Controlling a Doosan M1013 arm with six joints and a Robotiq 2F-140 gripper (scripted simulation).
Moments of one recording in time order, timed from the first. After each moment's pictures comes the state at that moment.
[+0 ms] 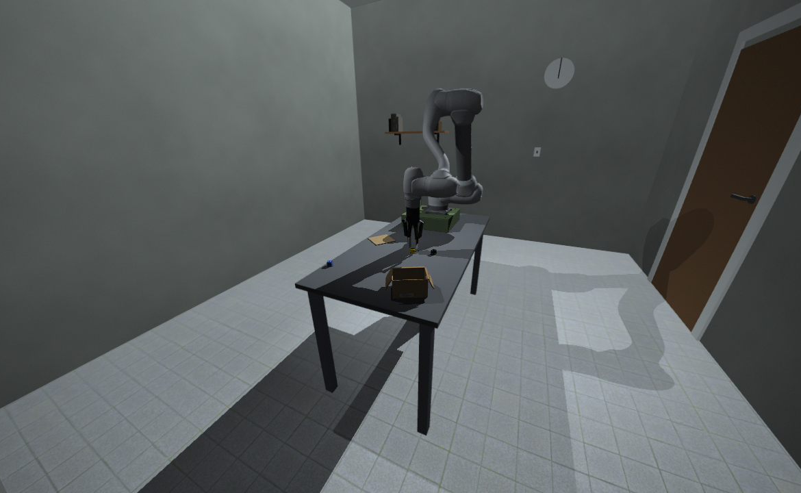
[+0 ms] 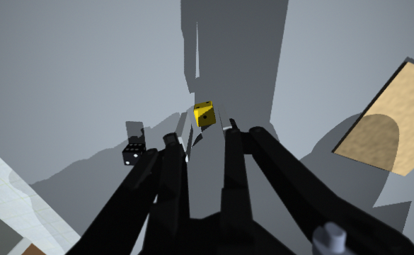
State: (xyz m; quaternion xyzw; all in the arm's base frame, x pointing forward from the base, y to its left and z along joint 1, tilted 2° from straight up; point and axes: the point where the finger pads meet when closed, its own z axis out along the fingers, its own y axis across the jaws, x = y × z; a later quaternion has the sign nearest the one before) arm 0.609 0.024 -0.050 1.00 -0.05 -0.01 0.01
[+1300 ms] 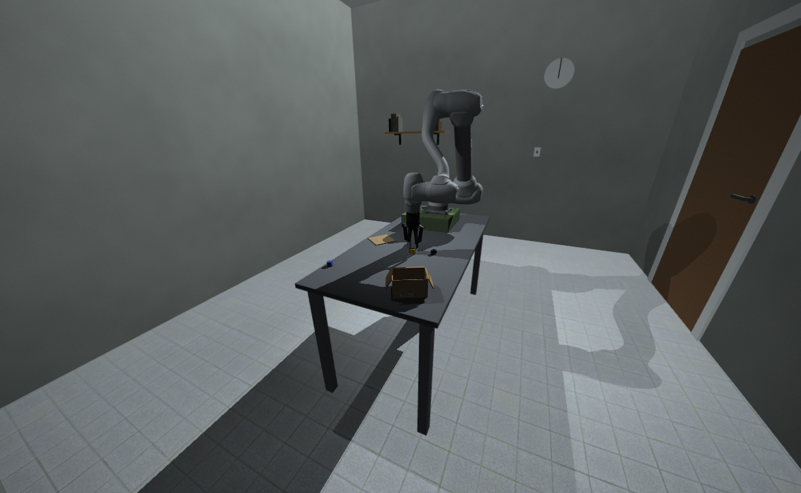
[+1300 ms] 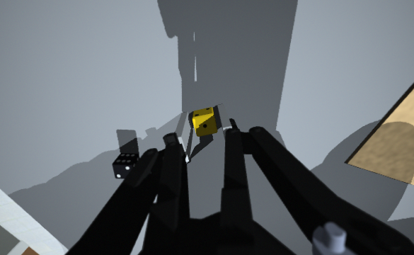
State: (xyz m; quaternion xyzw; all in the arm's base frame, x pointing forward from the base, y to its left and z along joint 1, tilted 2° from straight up) arm 0.608 0.023 -0.077 1.00 -0.05 -0.01 0.01
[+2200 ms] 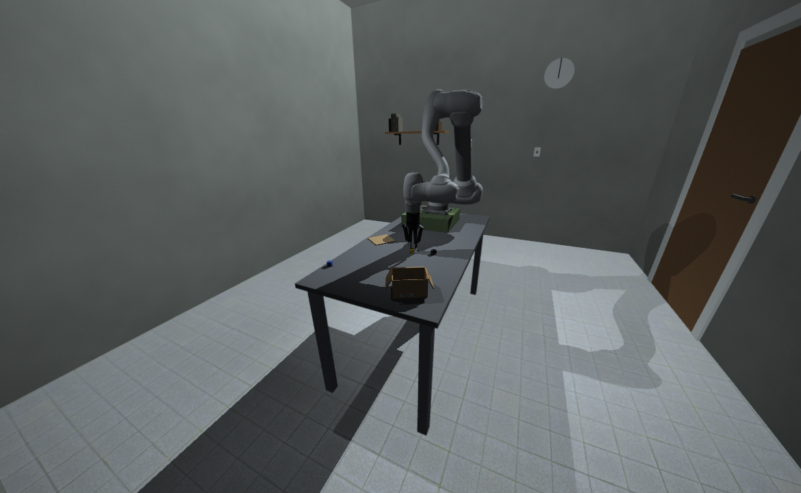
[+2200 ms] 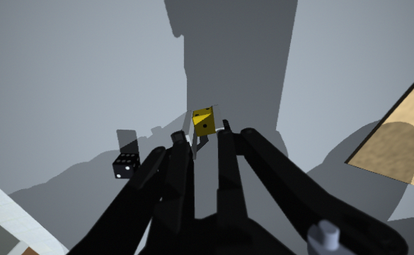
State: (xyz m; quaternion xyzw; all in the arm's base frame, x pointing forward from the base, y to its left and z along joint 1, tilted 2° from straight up) arm 0.608 0.023 -0.077 1.00 -0.05 -0.01 0.01
